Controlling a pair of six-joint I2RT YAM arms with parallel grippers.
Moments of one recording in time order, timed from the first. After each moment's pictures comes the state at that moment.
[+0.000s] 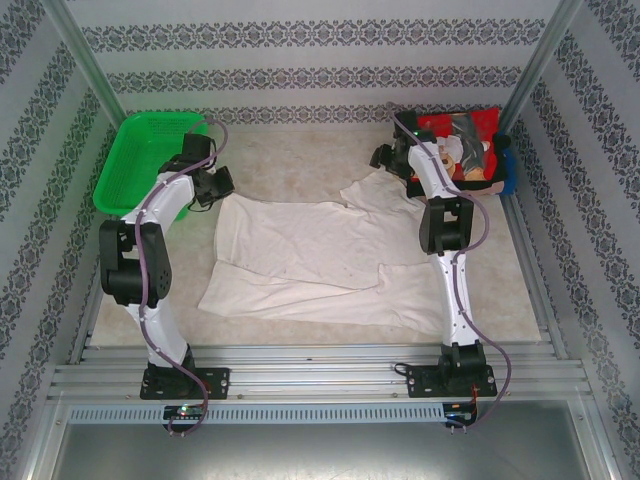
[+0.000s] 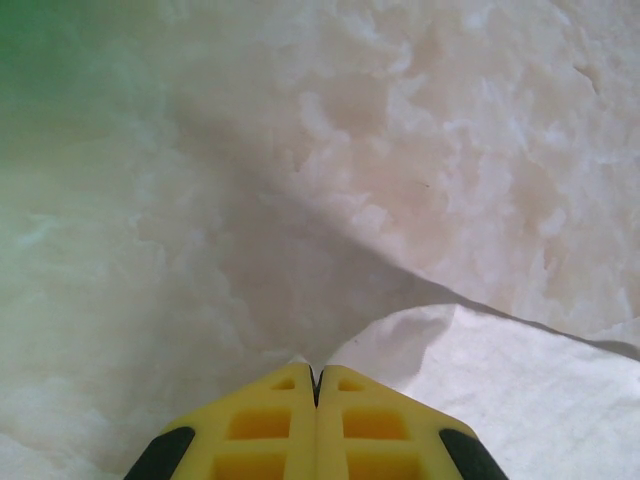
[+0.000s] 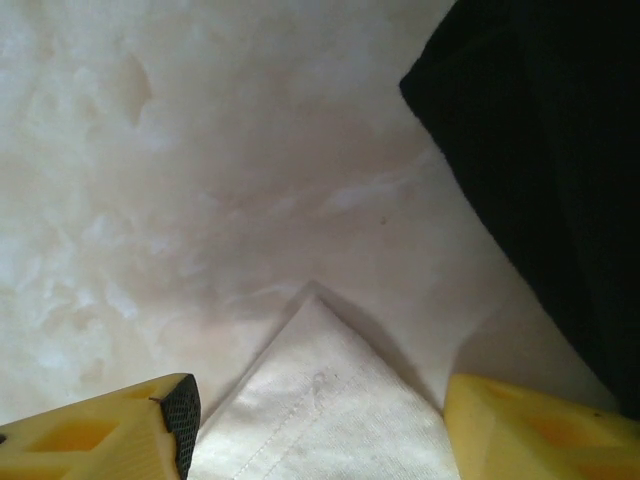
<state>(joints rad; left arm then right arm) -0.02 1.87 1.48 -0.61 0.15 -0.48 0.09 2.74 2.63 -0.97 -0.15 0.46</state>
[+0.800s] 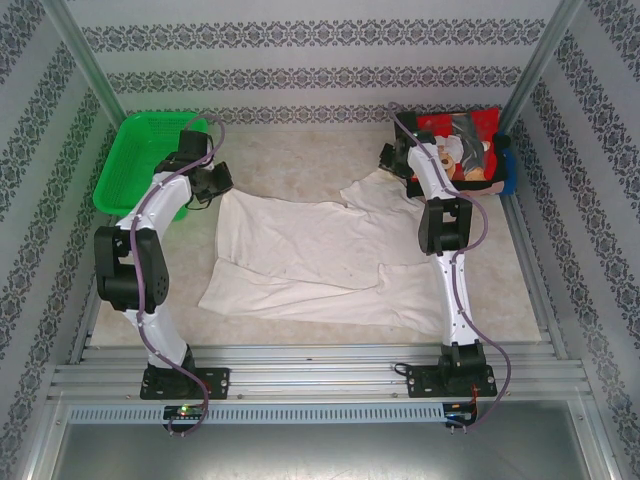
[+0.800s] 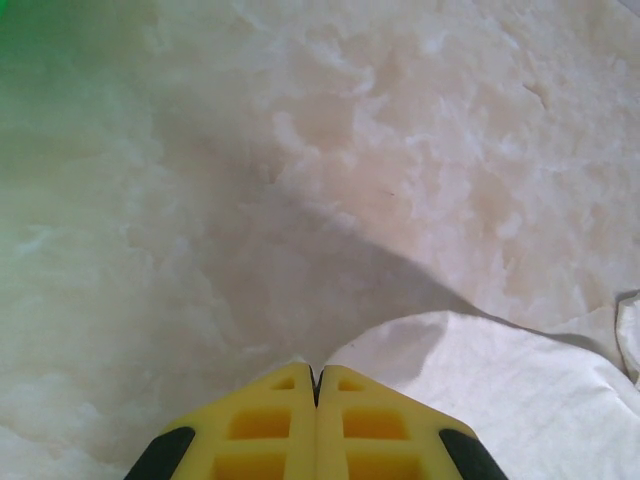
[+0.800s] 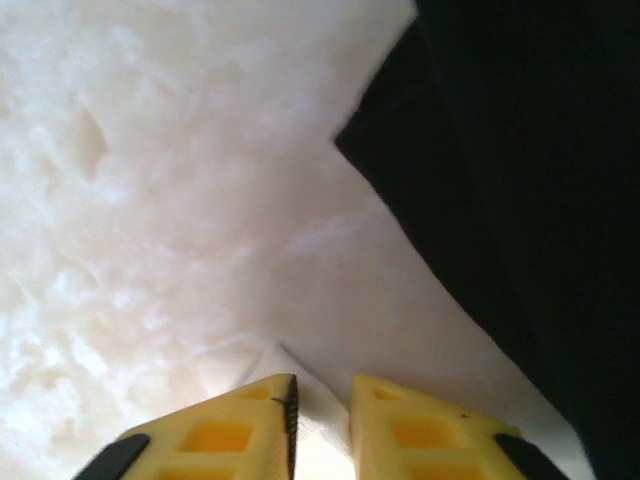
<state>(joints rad) -0.02 1.82 1.48 -0.61 0.17 -0.48 0.09 2.77 2.66 -0.94 -0.11 0.53</state>
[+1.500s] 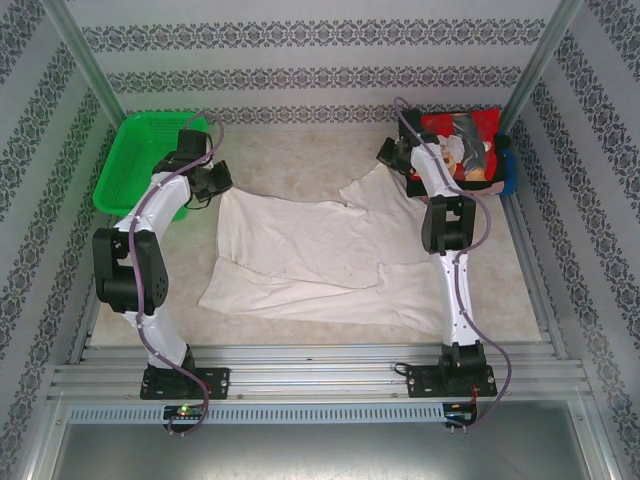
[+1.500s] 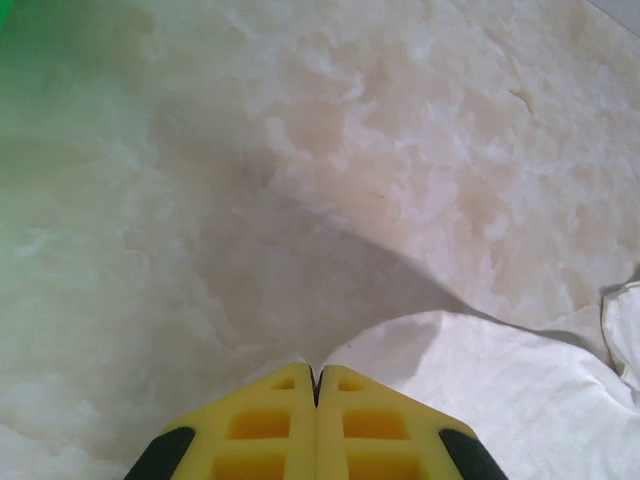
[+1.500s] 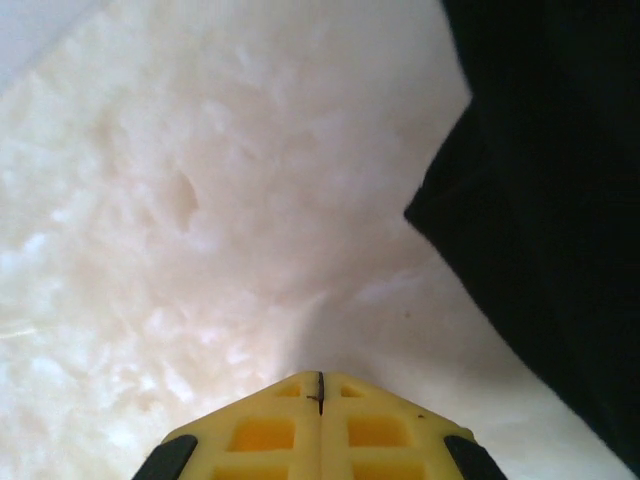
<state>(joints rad) -0.02 1.81 1.48 -0.61 0.17 -0.48 0.06 2.71 2.58 -0.81 -0.19 0.58</state>
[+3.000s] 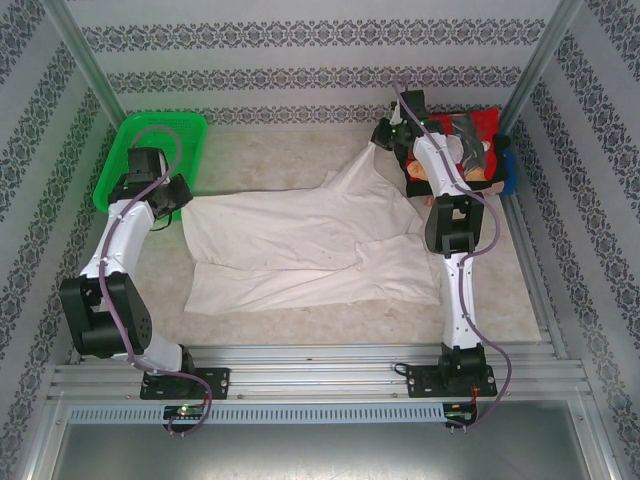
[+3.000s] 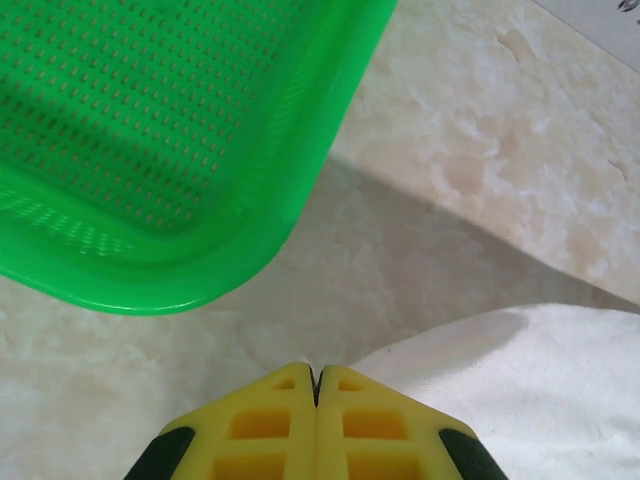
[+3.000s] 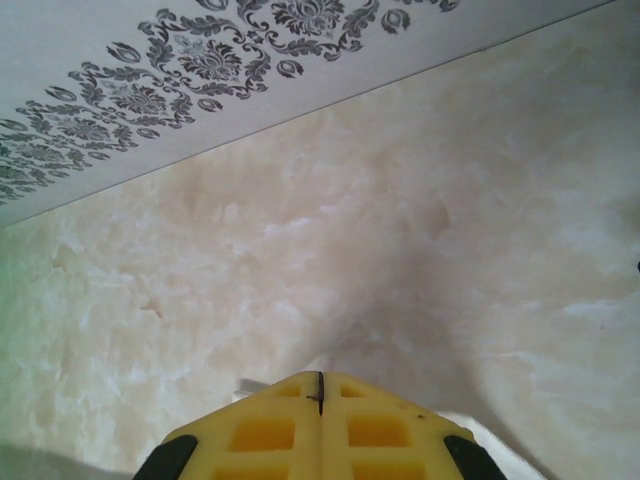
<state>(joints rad) 0.17 1.51 1.25 -0.62 0.10 -0.38 0.09 2.56 2.51 -0.74 -0.35 0.49</state>
